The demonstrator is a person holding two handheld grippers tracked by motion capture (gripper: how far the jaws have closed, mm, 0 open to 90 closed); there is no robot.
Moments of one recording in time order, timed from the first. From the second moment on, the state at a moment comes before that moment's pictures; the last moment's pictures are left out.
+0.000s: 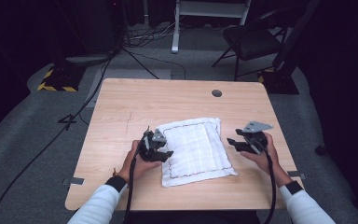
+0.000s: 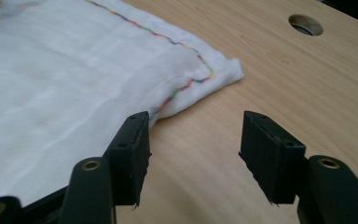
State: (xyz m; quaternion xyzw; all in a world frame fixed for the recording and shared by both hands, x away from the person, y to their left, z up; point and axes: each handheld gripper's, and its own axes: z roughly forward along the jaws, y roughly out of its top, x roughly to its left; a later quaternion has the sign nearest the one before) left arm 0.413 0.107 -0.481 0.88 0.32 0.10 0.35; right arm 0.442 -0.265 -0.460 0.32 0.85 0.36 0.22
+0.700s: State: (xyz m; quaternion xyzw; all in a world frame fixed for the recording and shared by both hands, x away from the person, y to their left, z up) left arm 0.431 0.119 -0.490 0.89 0.29 0.10 0.32; right arm 0.495 -0.235 -0.492 0.36 0.85 0.32 0.22
